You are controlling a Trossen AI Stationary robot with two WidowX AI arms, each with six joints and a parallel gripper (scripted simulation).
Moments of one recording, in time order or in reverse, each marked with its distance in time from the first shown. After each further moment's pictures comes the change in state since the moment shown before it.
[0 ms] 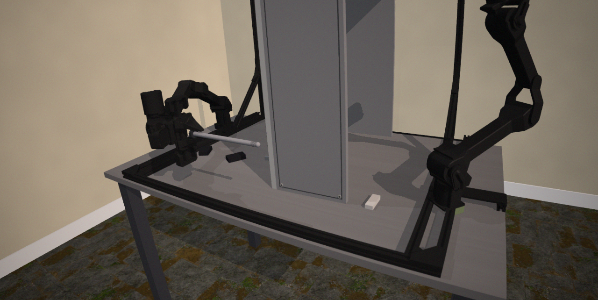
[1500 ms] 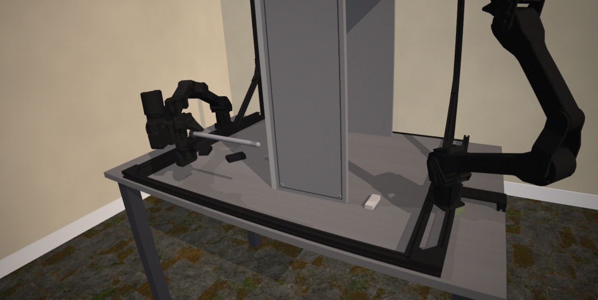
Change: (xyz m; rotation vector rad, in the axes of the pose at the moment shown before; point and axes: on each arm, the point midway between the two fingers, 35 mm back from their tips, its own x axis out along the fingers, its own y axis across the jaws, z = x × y) left arm 0.012 0.034 -0.039 -1.452 0.009 -0.610; right arm 0.000 0.000 0.000 0.000 0.000 0.000
